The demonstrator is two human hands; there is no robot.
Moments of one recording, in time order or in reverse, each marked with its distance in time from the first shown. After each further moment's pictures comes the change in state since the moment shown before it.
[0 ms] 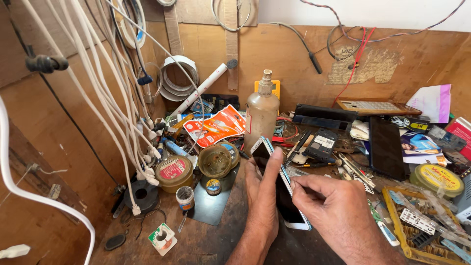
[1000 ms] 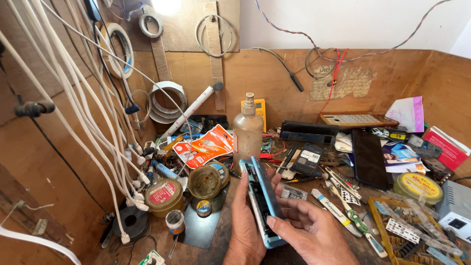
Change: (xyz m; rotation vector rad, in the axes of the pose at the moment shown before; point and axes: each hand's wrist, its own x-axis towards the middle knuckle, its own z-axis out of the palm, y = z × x) left_hand 0.013 -0.005 -0.005 -0.358 -0.044 -0.345; right_hand -0.001 0.061 0.033 0.681 -0.295 0.349
